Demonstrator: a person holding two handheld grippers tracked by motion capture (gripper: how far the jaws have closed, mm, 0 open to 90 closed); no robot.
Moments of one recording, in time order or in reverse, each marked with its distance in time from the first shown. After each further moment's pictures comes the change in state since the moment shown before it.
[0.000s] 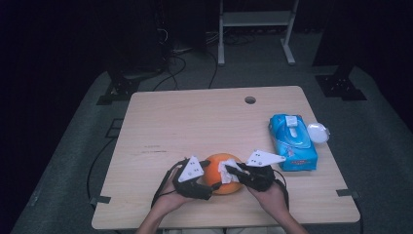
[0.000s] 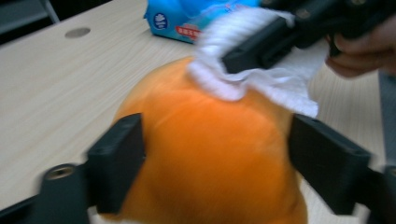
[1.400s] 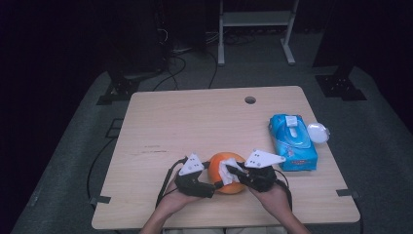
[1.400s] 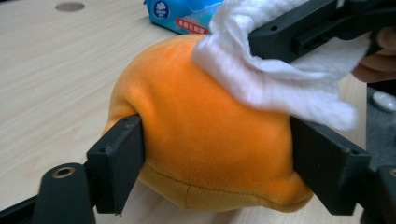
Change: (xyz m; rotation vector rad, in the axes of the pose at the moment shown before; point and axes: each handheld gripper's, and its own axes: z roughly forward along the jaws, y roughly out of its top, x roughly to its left) left arm -0.006 0.002 0.009 0.011 -0.023 -0.098; right arm 0.013 0.016 -0.010 0.019 -0.026 -0.077
